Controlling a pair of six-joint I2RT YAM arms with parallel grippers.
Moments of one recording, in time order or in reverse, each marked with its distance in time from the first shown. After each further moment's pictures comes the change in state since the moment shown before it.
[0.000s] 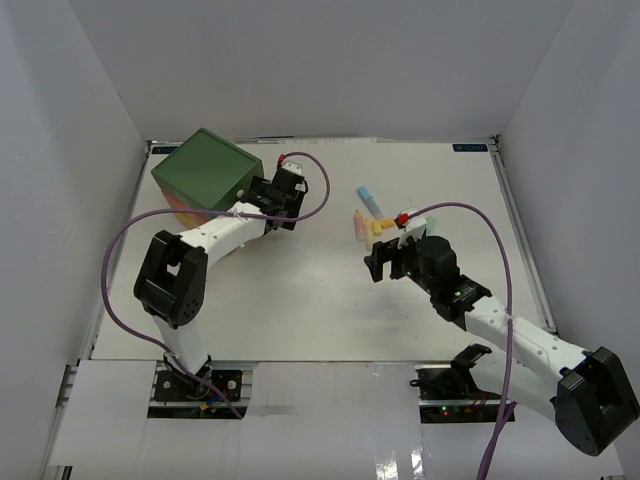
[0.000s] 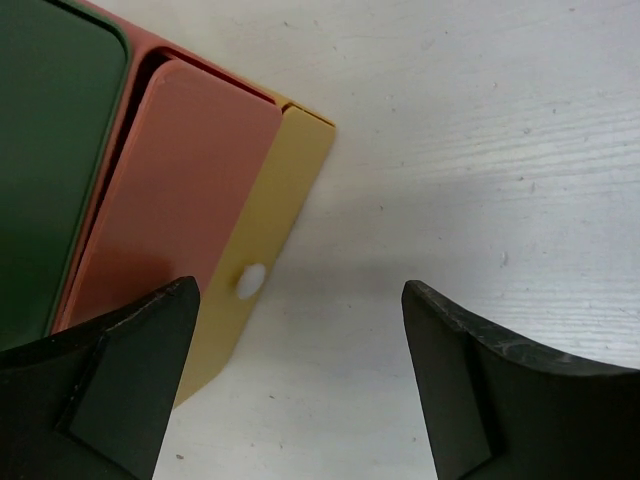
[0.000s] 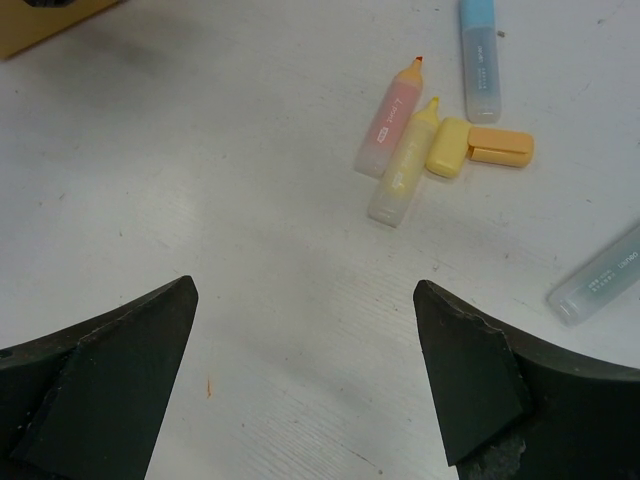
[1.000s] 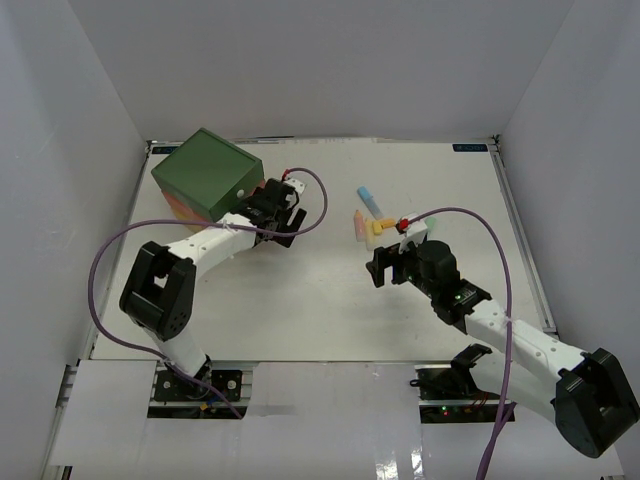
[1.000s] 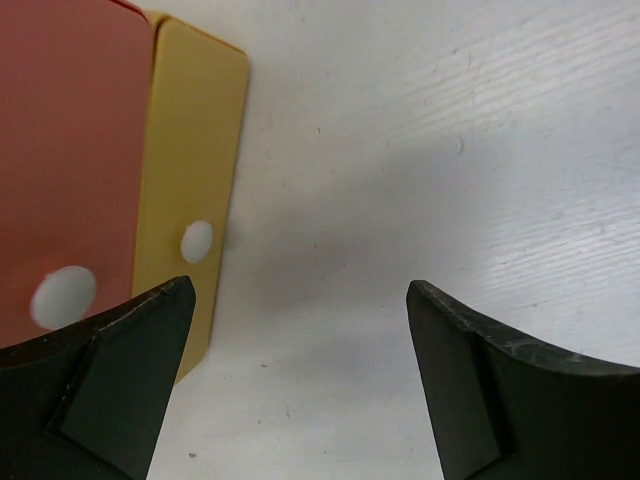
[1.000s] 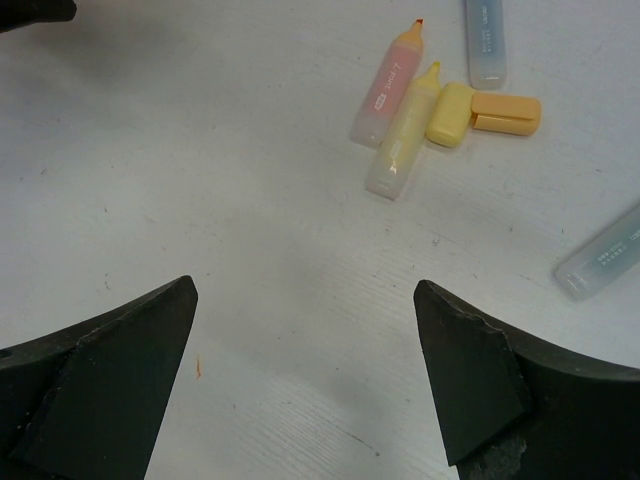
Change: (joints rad) left arm 0.018 -0.119 -0.141 0.031 0.220 0.158; right arm -0.006 -0.010 -0.041 0.001 -0.005 0.000
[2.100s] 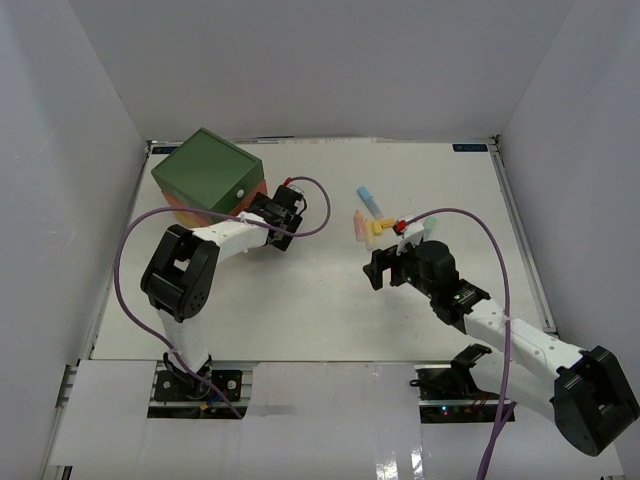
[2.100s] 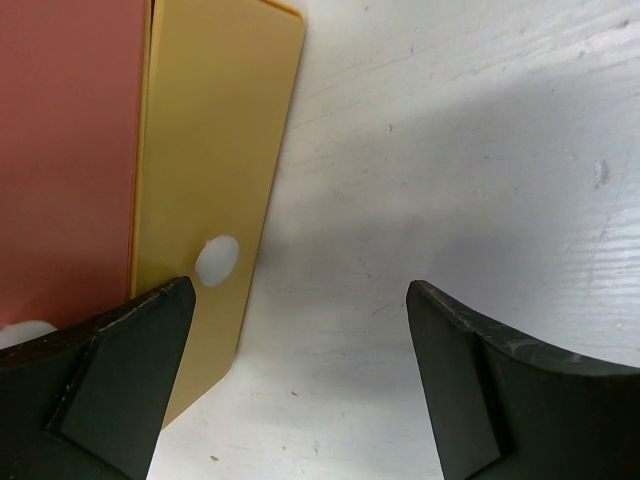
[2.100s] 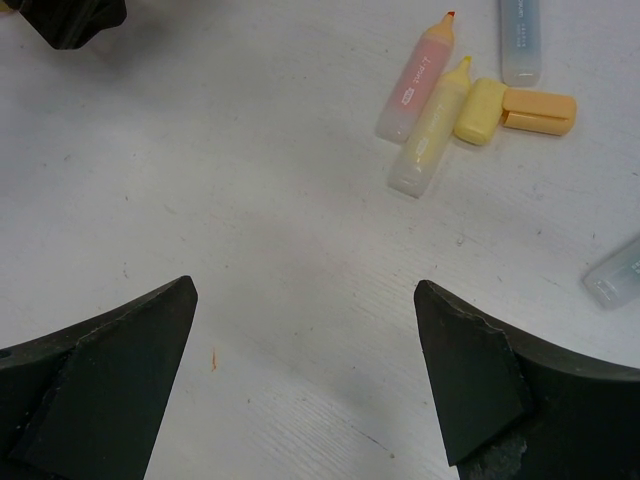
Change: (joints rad) left arm 0.000 0.170 0.006 0.030 -0.216 0.012; right arm -0.001 0.010 -0.006 0.007 -0.052 0.005
